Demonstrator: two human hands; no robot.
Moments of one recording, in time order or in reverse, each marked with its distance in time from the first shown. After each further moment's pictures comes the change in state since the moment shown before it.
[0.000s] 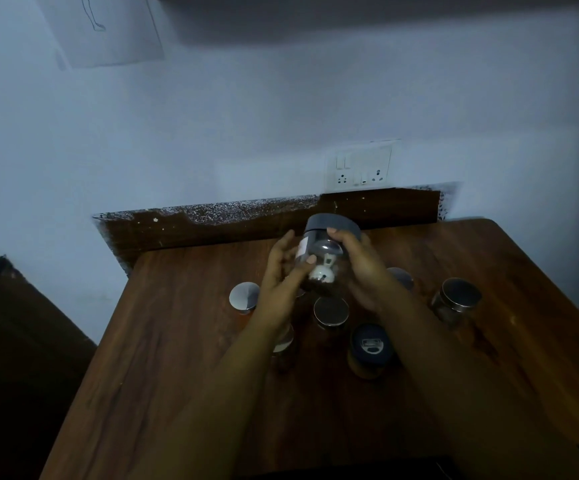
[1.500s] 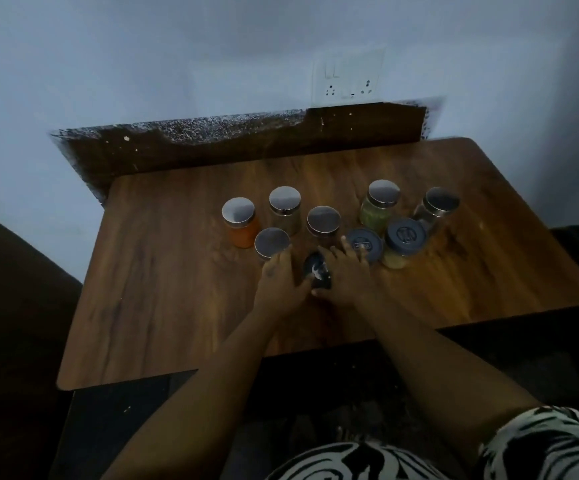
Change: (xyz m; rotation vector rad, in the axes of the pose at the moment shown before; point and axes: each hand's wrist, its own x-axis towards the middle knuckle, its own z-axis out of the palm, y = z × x) left_hand -0.099 -0.113 -0.053 0.989 -0.159 -0.107; right_hand -0.061 0.175 -0.049 -1.796 -0.026 -0.113
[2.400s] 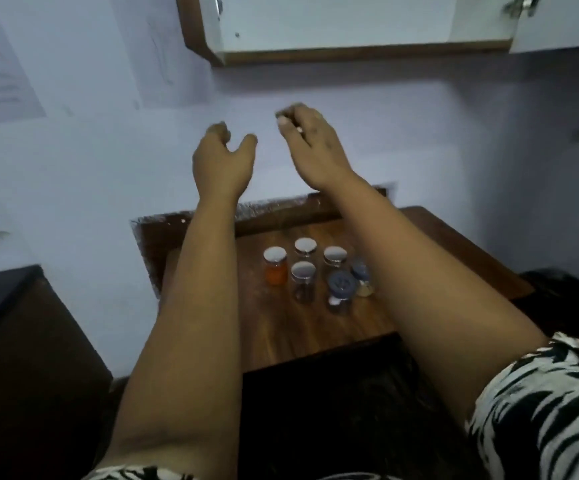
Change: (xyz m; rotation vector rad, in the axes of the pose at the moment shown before) left_hand -0.177 0.127 -0.334 -0.394 0.690 0.245; right_hand -0.193 -0.263 -0.287 0.575 0.919 -0.329
